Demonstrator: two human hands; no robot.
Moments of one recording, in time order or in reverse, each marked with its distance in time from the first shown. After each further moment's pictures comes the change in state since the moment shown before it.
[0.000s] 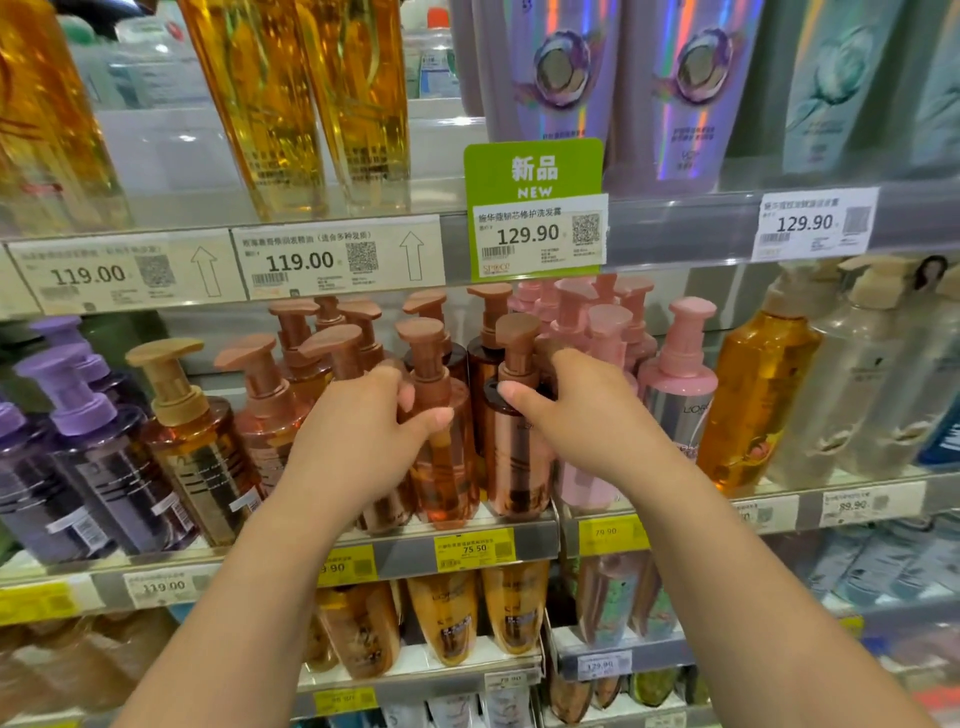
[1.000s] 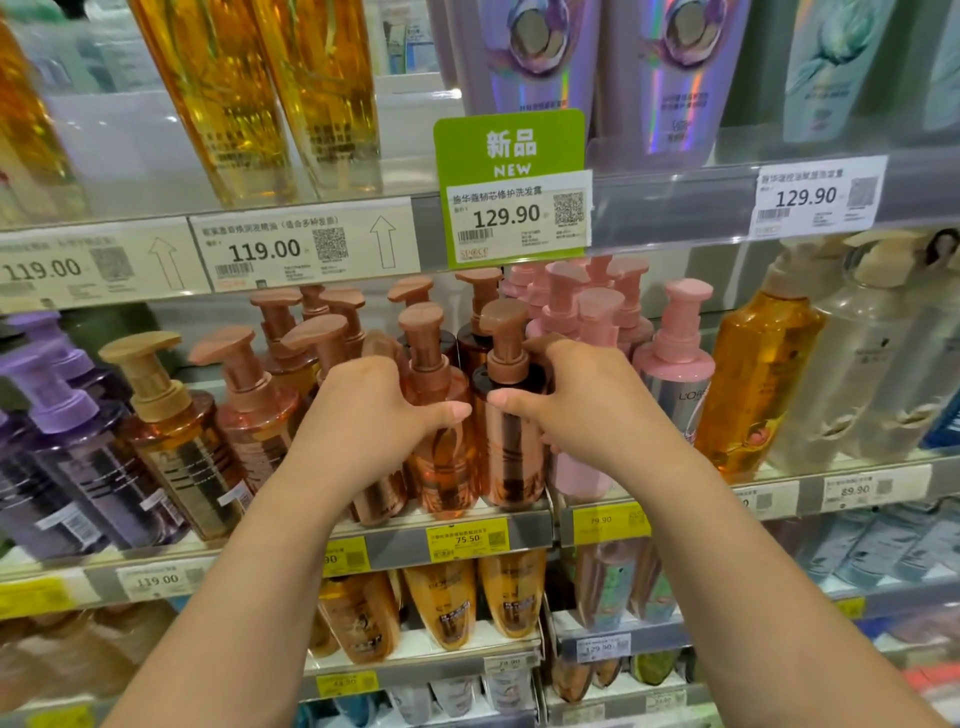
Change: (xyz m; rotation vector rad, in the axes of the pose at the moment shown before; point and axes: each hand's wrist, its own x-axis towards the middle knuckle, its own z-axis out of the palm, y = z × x) left_hand 0.009 0.018 0.003 -0.037 -0.052 -0.057; right_hand 0.000 0.010 -0.003 -0.031 0.038 -0.052
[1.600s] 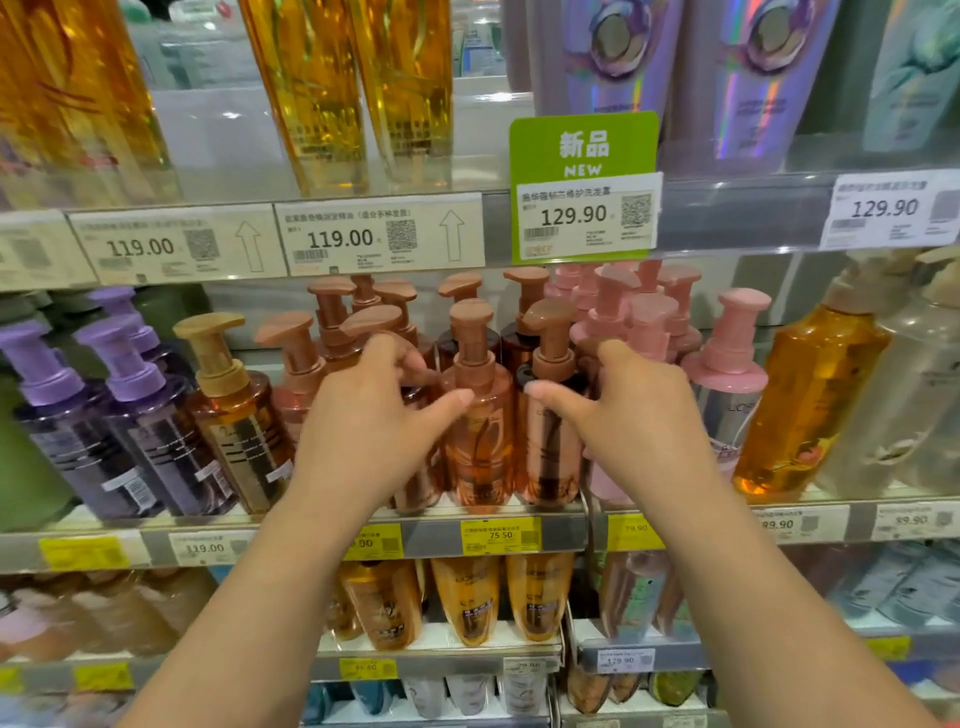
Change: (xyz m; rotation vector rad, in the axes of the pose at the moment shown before) left_hand -0.028 -0.022 -0.011 -0.106 0.225 -0.050; right_hand -0.013 -0.007 0.015 -0.159 0.265 -0.004
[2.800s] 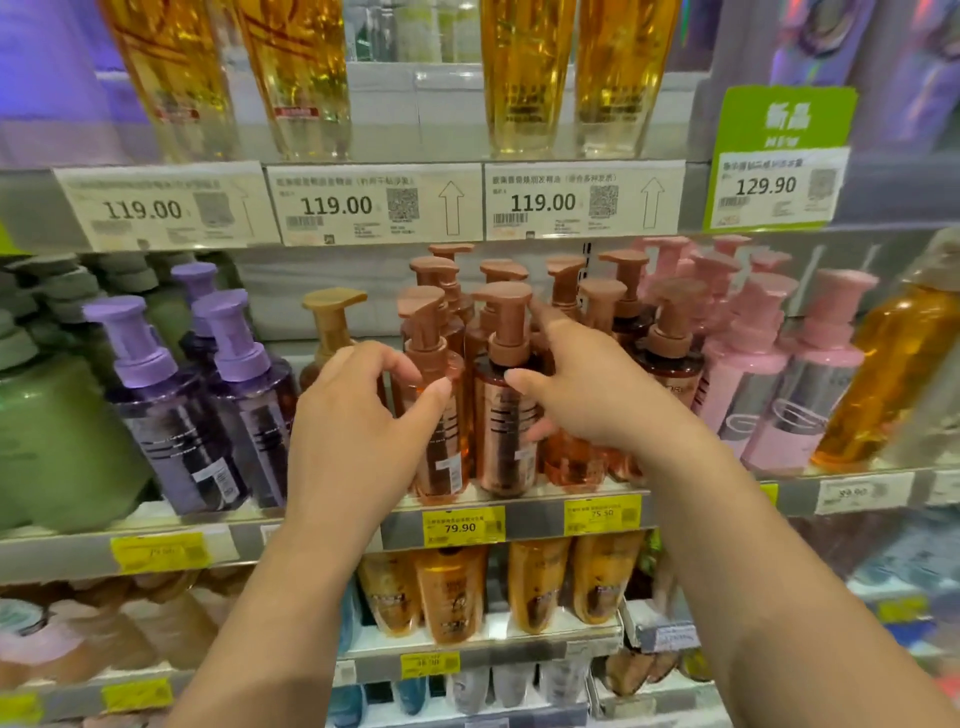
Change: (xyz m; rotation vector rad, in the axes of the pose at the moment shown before) left_hand -0.005 -0.111 -0.049 -0.197 0.128 0.062; right_hand 0.002 -0.129 0.040 0.316 -0.471 0.038
